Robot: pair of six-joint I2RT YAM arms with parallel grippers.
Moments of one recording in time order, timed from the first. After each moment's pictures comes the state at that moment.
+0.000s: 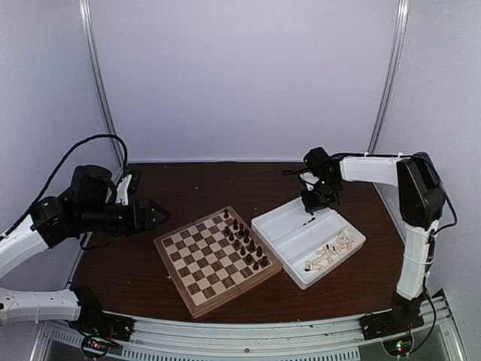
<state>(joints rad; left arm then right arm) -0.69 0.83 0.83 -0.59 0.14 -0.71 0.43 2.00 1.47 -0.68 0.03 0.11</state>
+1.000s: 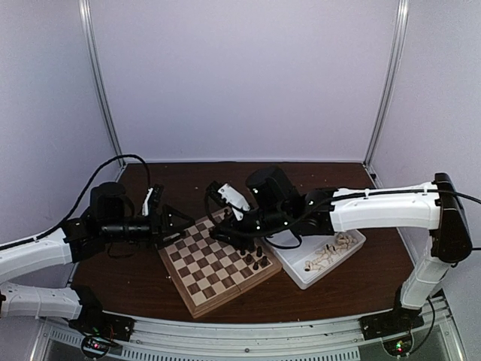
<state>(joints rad) -0.69 0.93 0.56 0.00 0.46 -0.98 1.10 1.70 1.29 -0.14 -0.19 0.21</state>
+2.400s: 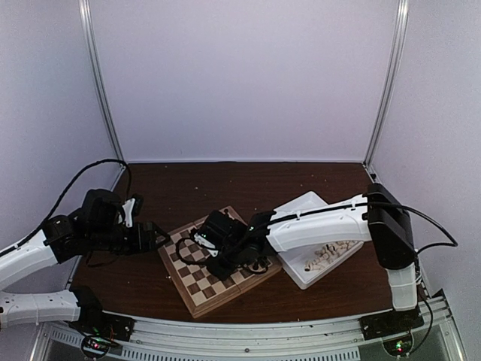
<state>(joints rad) -0.68 0.79 0.62 -0.55 0.08 -0.71 1.21 2.12 1.61 -0.49 0.08 0.26</state>
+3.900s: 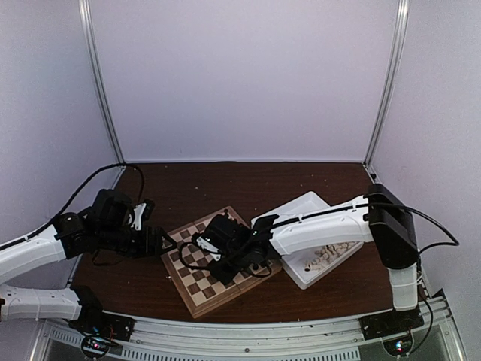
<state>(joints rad) -0.68 0.89 0.62 -0.52 0.19 -0.68 1.21 2.09 1.52 -0.43 0.03 0.26</state>
